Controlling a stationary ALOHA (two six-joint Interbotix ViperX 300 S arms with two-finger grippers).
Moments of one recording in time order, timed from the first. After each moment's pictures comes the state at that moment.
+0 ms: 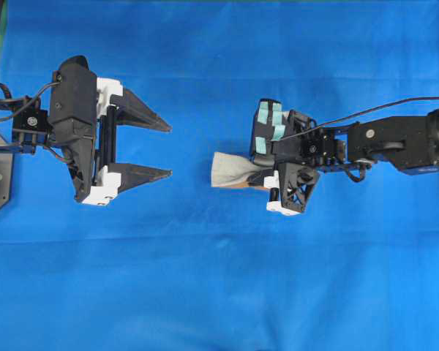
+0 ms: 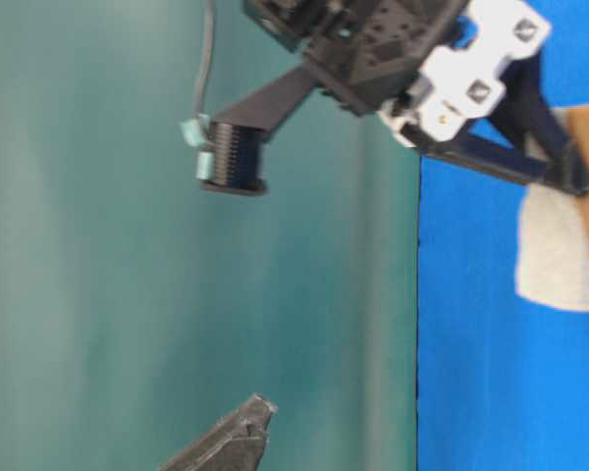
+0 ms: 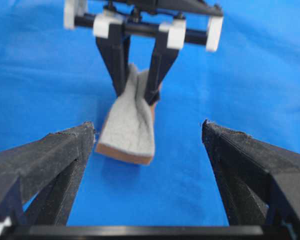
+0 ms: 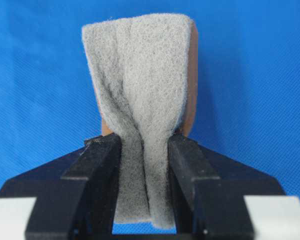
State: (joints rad) left arm 0.00 -0.45 0.90 -0.03 -0.09 -0.07; right arm -0.03 0.13 0.68 0.06 0.02 0.10
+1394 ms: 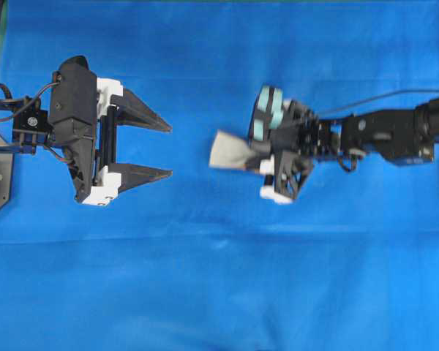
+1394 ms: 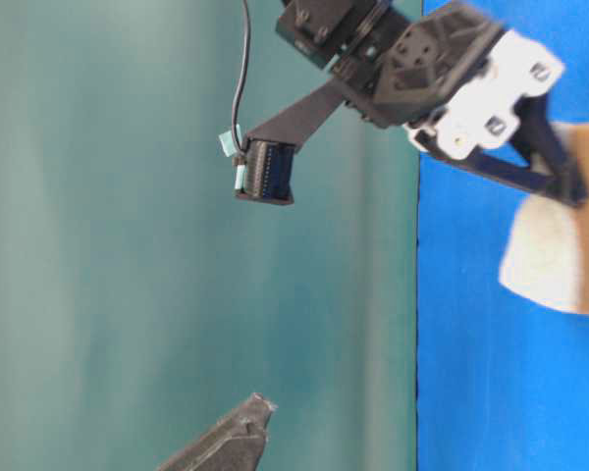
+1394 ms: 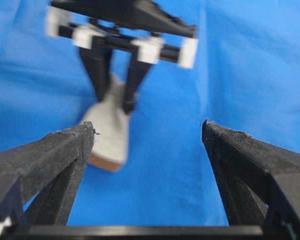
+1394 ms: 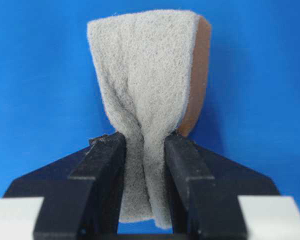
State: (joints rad) left arm 0.00 -0.45 0.90 -0.03 -0.10 -0.07; right arm -0.04 0.17 0.67 0.08 0.00 0.12
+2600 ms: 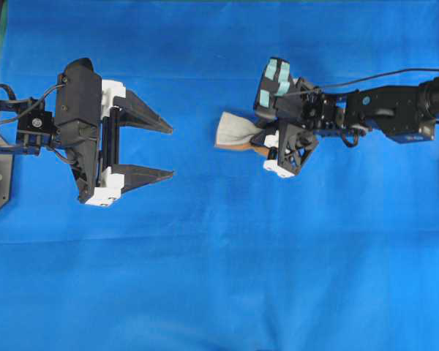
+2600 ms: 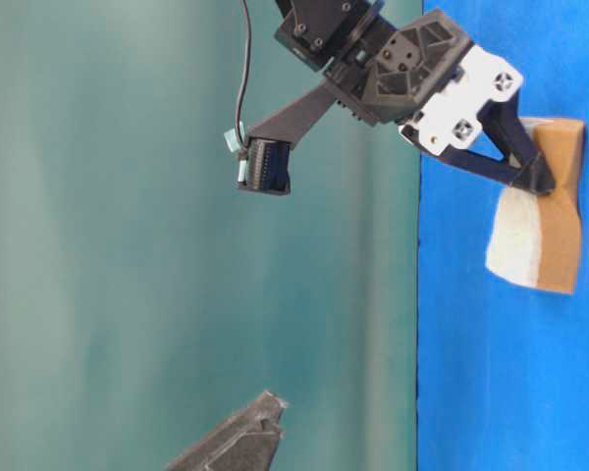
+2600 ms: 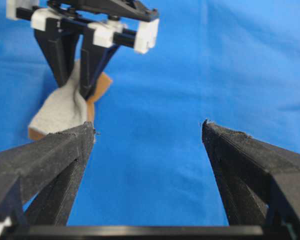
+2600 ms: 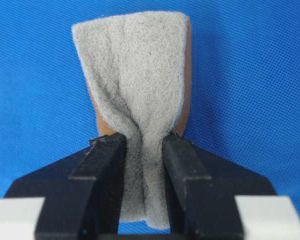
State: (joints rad) left arm 0.00 -0.43 0.90 -0.03 -0.10 -0.07; right arm -0.16 0.17 0.69 0.01 0.01 0.14
